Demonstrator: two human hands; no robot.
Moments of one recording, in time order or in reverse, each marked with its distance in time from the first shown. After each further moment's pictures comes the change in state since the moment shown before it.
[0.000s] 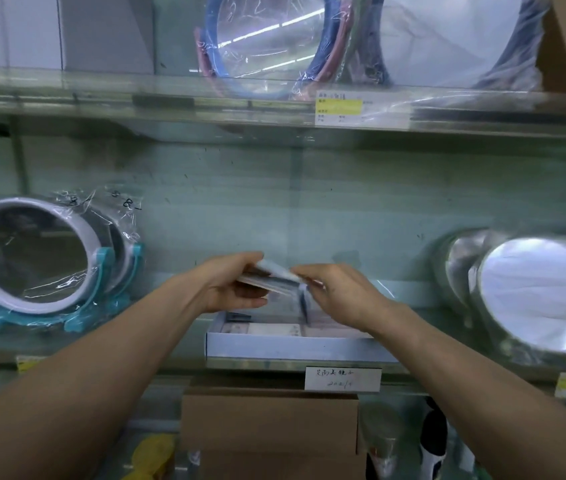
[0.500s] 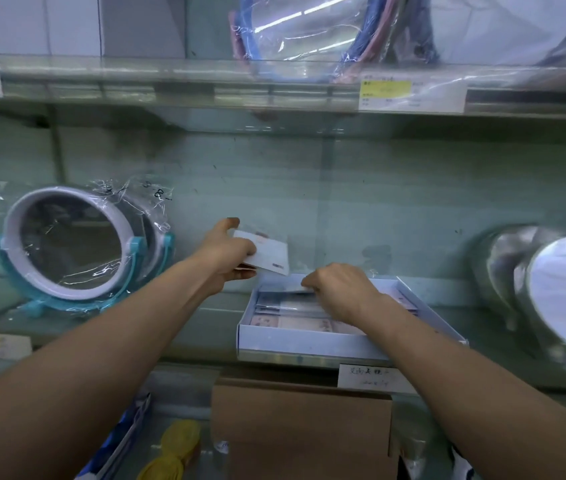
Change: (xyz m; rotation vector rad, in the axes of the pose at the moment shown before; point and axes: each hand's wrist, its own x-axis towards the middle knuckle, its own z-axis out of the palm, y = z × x) left_hand 0.010 0.008 -0.041 0.090 0.311 0.300; right_hand 0.036 -0.018 0.036 -0.381 -0.210 0.006
